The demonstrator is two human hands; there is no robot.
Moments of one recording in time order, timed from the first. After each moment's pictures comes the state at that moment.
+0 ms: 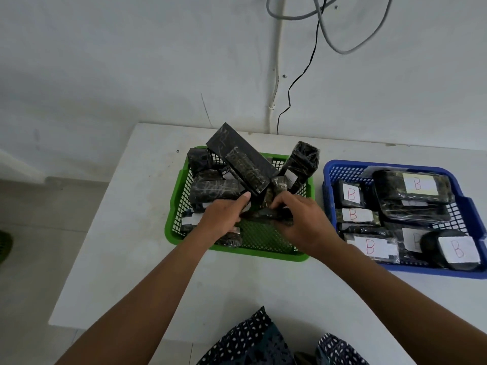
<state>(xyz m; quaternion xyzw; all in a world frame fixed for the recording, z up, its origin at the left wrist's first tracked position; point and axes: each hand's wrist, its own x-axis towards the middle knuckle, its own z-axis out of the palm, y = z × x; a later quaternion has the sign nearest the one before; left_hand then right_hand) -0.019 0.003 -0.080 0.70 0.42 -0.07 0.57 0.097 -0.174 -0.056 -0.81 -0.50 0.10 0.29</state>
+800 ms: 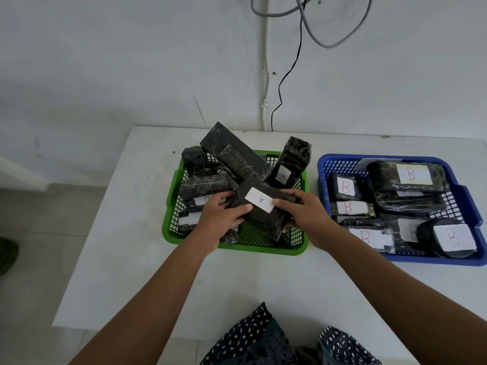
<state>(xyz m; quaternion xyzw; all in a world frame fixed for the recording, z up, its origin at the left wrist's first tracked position) -0.023 -0.013 -0.080 0.50 0.44 0.06 0.74 0.111 -0.173 -0.068 -0.70 -0.02 0.42 0.58</state>
